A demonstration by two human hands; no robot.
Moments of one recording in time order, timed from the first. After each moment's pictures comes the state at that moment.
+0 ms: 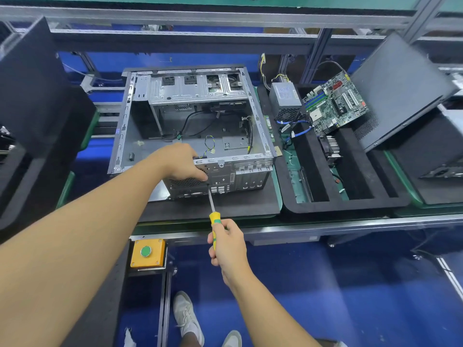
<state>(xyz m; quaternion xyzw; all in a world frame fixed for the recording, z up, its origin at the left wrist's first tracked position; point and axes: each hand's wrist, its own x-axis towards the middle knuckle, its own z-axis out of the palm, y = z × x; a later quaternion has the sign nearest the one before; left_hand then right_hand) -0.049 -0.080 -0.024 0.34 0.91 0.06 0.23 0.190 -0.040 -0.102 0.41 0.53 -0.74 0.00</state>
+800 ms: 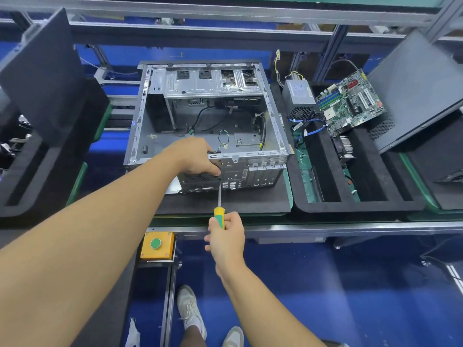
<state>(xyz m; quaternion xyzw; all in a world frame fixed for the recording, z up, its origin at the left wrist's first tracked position) -0.050 -0.080 -0.026 0.35 0.91 0.06 0.20 0.171 -0.067 -0.105 0.45 0.57 -0.69 -0.05</state>
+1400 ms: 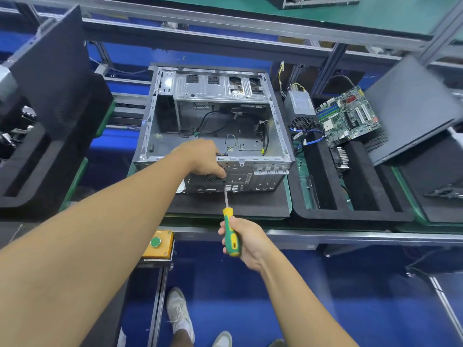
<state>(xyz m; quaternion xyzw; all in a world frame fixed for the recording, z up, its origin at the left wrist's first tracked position) -0.045 -0.082 -0.021 0.35 0.91 0.06 0.21 0.182 -0.014 -0.092 0.37 0.47 -0.80 0.12</state>
